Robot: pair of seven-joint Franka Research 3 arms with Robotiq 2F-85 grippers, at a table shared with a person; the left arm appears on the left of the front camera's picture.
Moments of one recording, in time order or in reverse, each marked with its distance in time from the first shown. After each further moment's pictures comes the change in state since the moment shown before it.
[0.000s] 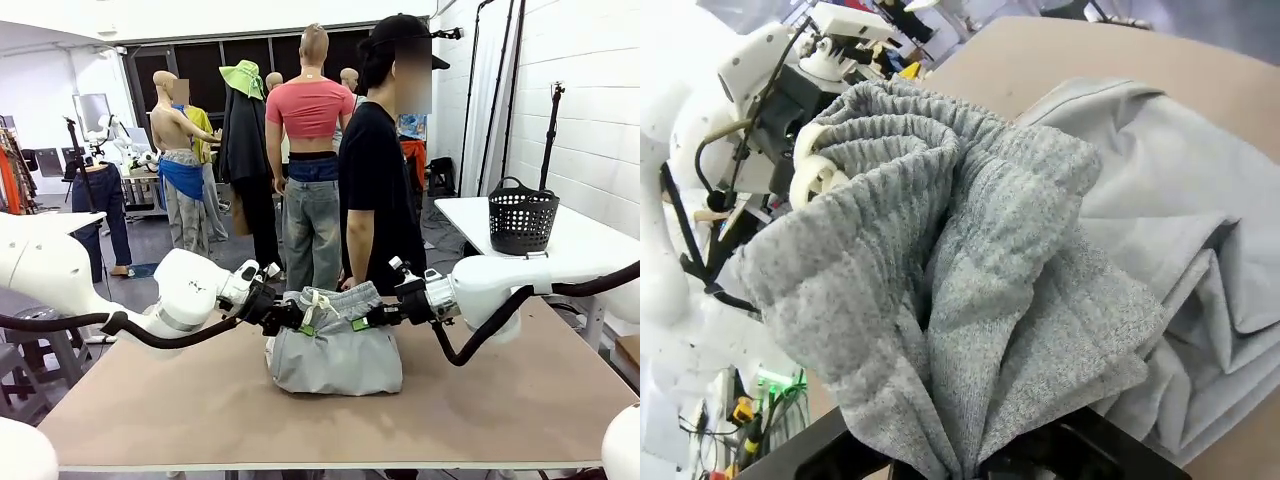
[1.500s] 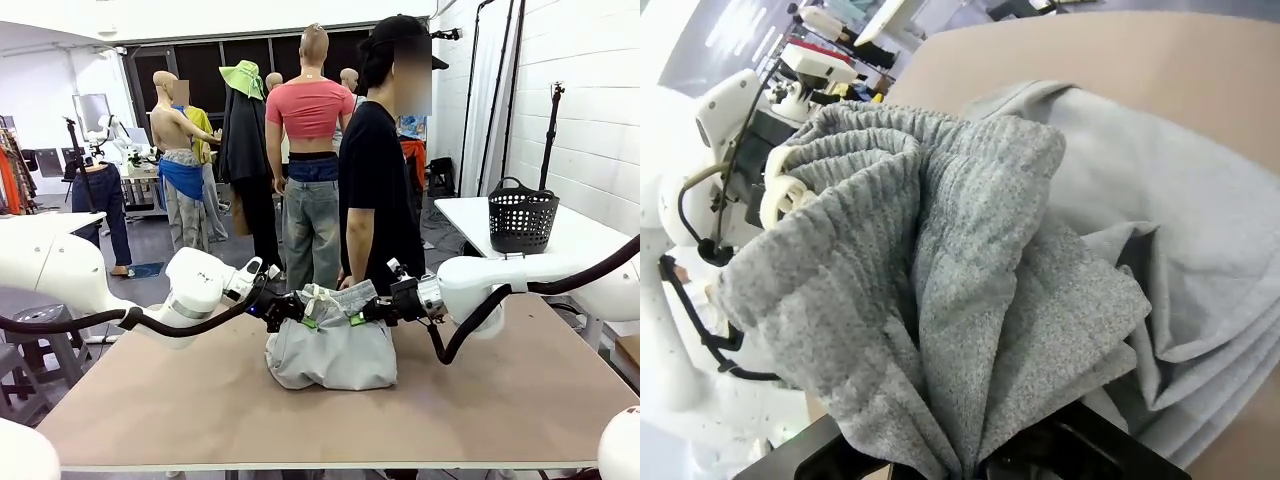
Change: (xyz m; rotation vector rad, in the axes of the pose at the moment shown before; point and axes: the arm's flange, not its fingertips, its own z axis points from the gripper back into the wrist) left arm 0.048 0.037 -0.018 -0.056 0.044 0.222; right arm 0.019 -0.047 -0.019 -0.047 -0.033 -0.244
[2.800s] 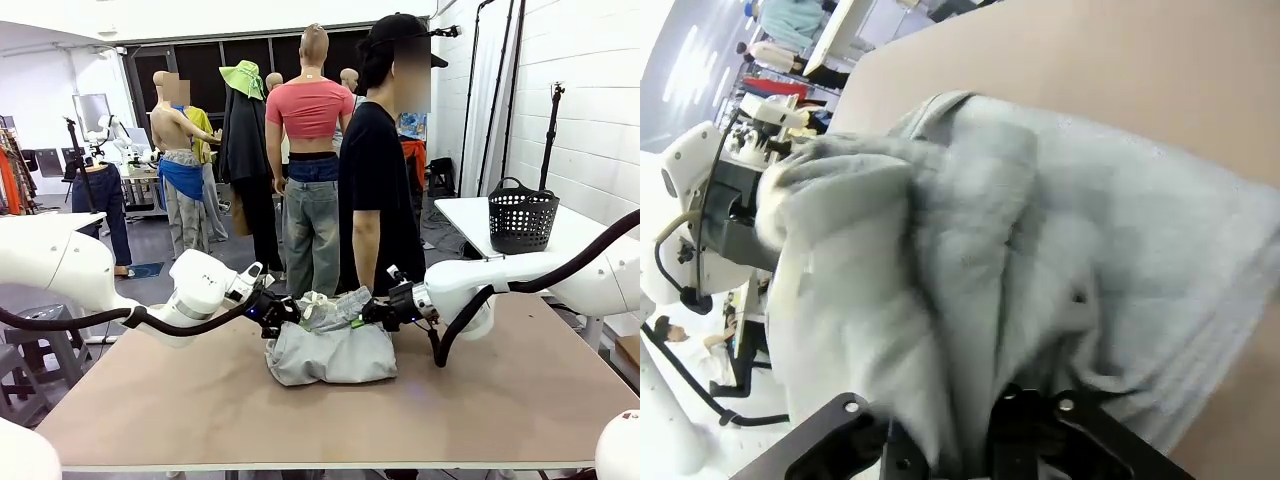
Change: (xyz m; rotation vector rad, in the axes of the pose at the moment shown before) left arm 0.019 0.027 -0.003 0.088 -0.009 0.167; right arm 0.015 -0.031 -0.013 -0.096 -0.013 -0.159
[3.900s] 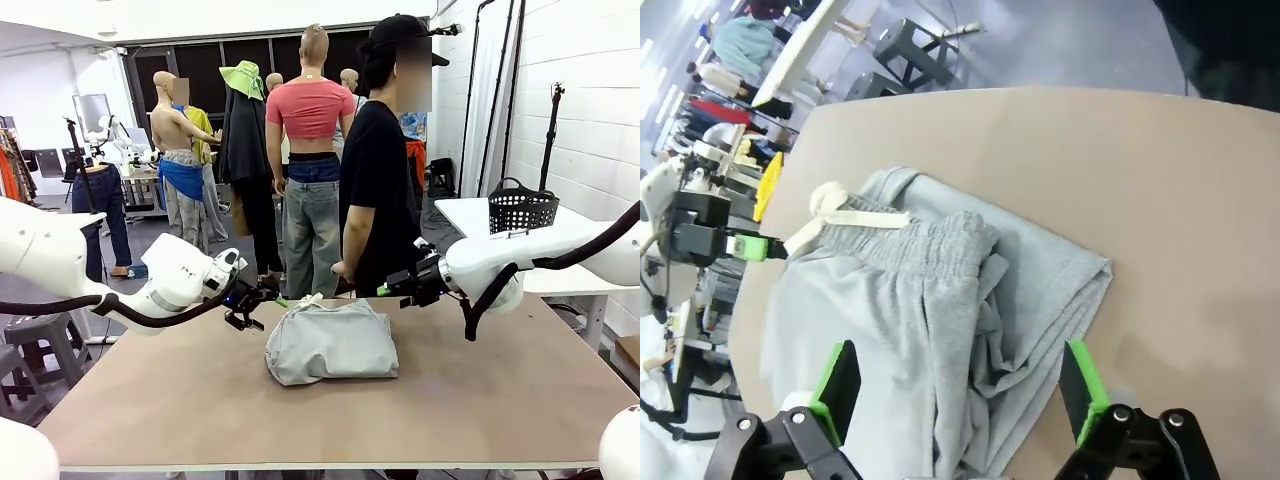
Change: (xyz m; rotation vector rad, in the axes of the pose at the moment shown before) left arm -0.006 -0.004 0.071 0.111 -0.179 -0.042; right arm 0.035 0.019 0.080 -0.162 -0.094 0.103
